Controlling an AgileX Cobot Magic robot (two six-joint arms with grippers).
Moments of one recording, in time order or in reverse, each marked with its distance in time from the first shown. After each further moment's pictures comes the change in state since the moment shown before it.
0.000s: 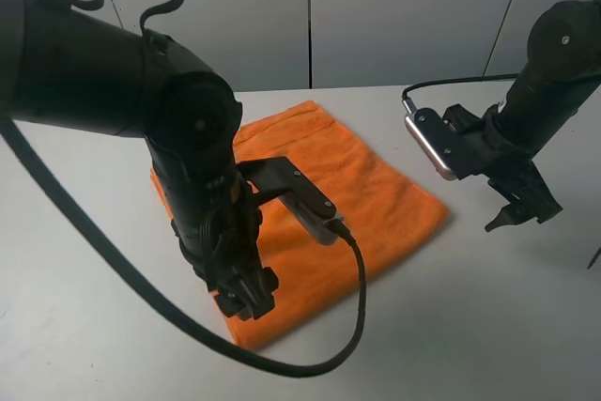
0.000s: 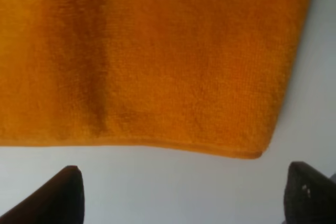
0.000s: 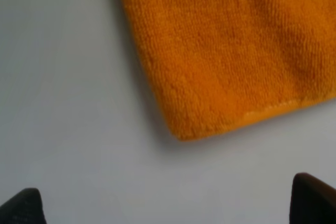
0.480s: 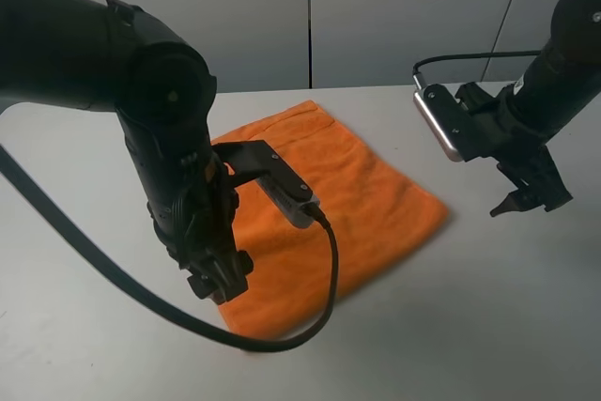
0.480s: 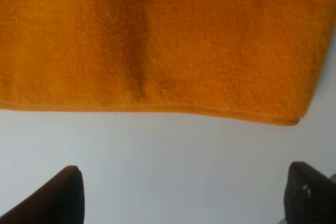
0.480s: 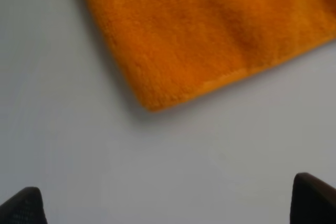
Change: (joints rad) left arm 0.068 -0.052 0.000 0.029 0.071 0.022; right arm 0.000 -0.062 0.004 -0.031 0.014 0.071
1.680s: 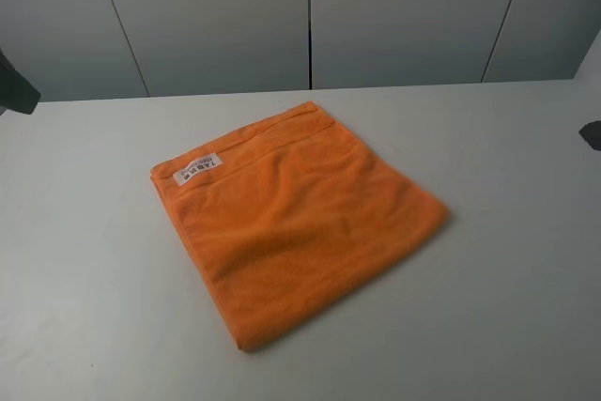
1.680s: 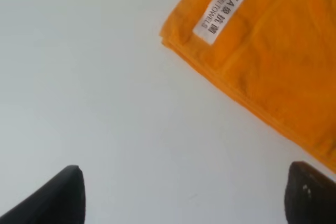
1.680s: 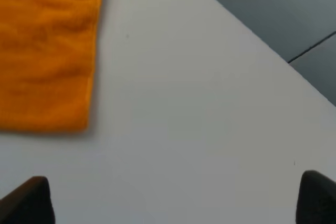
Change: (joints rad) left arm 0.748 -0.547 0.012 -0.163 0.047 0.264; right arm -0.158 -0.798 0.157 0.127 0.114 0.872
